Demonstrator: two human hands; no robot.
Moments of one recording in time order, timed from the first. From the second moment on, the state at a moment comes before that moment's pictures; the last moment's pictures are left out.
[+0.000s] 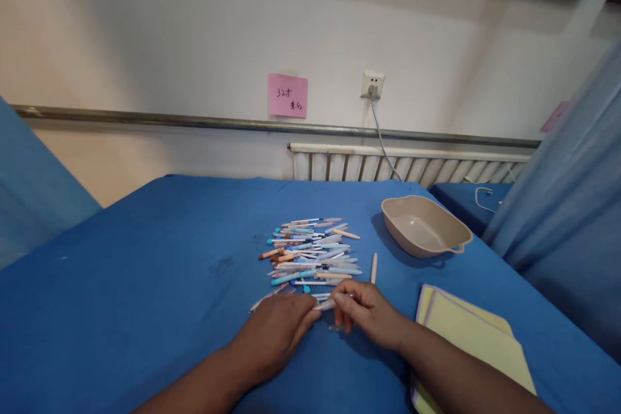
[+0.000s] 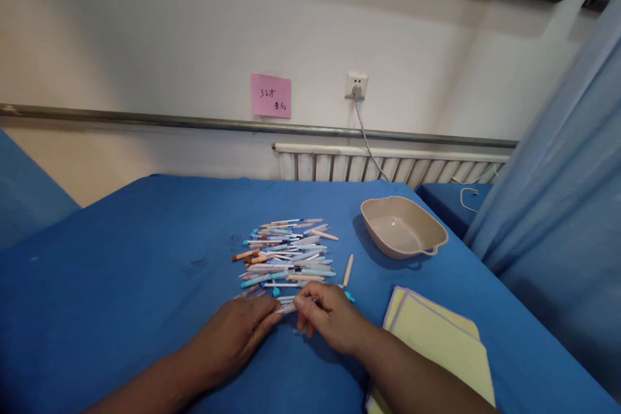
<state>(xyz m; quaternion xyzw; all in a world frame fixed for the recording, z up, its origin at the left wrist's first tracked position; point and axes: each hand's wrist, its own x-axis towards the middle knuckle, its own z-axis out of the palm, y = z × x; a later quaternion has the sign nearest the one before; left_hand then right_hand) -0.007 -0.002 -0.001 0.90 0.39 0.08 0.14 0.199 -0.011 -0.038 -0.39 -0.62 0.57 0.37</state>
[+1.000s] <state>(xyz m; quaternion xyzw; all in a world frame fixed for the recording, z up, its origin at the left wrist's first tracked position) -0.012 0.003 0.004 0.90 0.40 0.09 0.16 0.202 -0.007 -0.043 -0.40 -0.60 0.53 0.45</state>
